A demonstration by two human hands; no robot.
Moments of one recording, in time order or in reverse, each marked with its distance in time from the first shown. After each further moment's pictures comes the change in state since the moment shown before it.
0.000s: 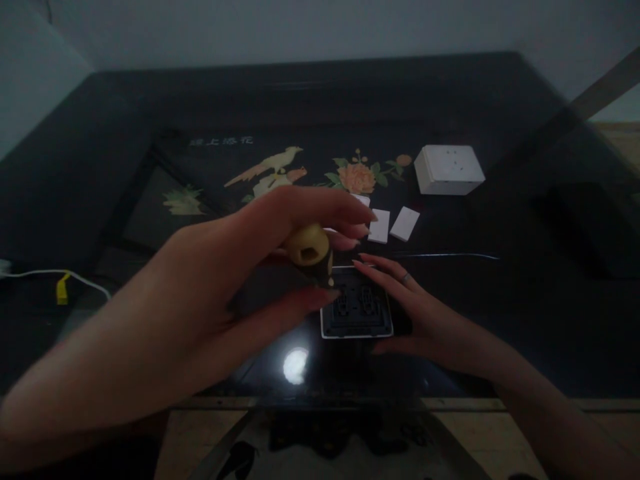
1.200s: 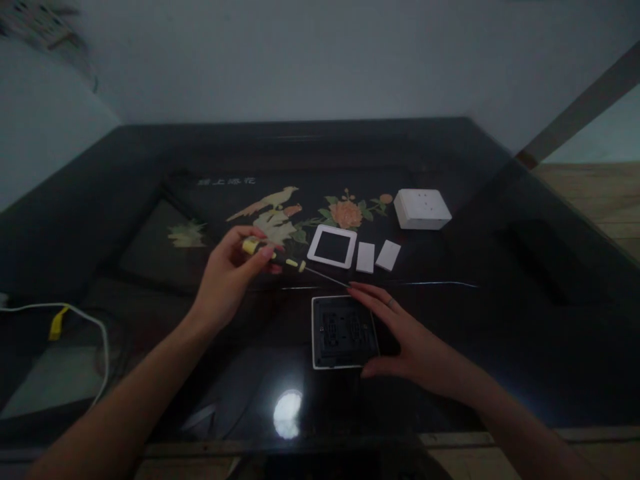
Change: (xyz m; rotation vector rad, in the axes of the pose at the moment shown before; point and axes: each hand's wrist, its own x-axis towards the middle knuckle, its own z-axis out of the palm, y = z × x) left_hand 0.001 -0.085 0.048 -0.733 0.588 -0.524; right_hand 0.002 -0.003 -0.004 0.072 0.056 0.041
